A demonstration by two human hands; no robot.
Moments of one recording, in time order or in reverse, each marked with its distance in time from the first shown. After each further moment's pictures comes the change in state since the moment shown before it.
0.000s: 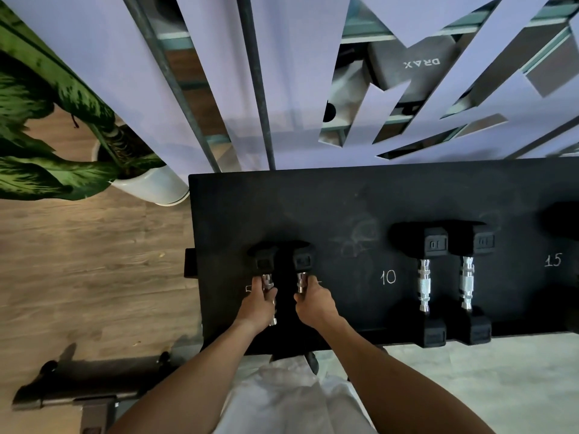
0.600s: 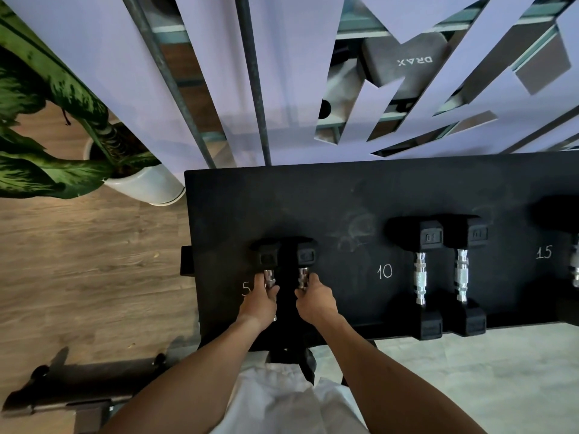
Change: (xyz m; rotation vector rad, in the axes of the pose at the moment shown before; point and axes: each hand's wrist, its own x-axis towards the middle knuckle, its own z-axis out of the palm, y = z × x) left_hand 0.001 -0.004 0.010 0.178 0.053 0.057; right_hand -0.002 0.007 0.006 0.043 0.049 0.078
